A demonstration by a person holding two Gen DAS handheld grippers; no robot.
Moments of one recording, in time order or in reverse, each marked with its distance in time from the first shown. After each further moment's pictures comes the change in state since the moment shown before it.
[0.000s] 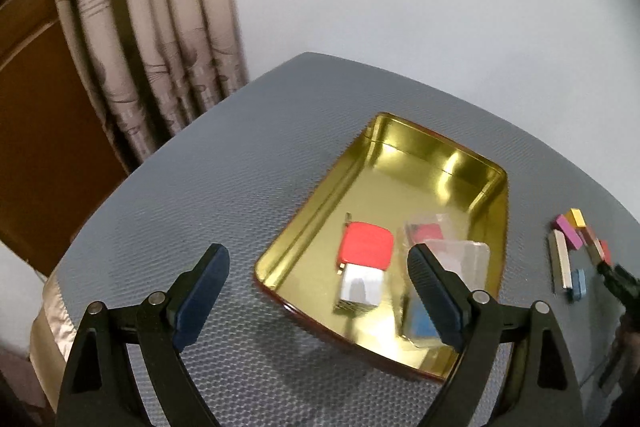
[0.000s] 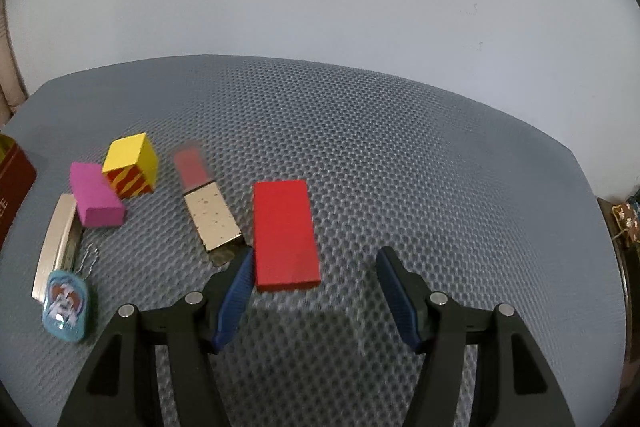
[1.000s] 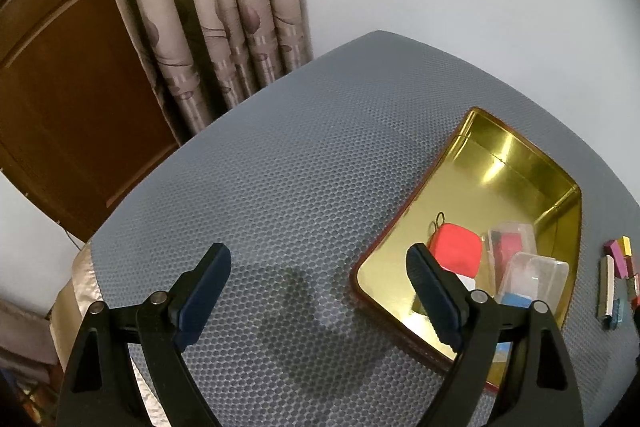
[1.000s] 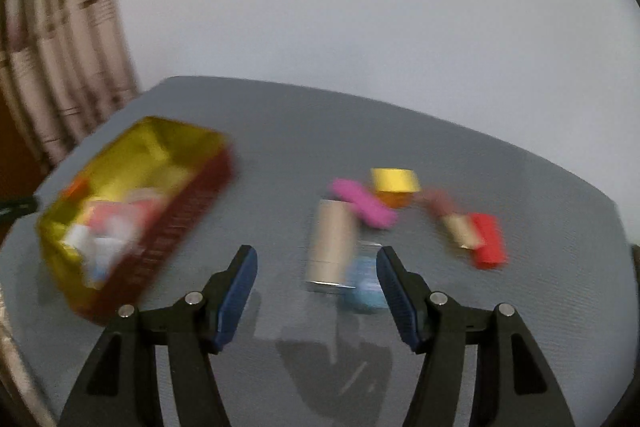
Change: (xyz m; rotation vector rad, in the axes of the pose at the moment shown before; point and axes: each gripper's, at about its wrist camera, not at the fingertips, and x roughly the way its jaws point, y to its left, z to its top) left arm 0.022 0.053 0.006 -0.121 0.085 0.187; right arm -0.125 0.121 -0.003 -0.128 -0.090 0.209
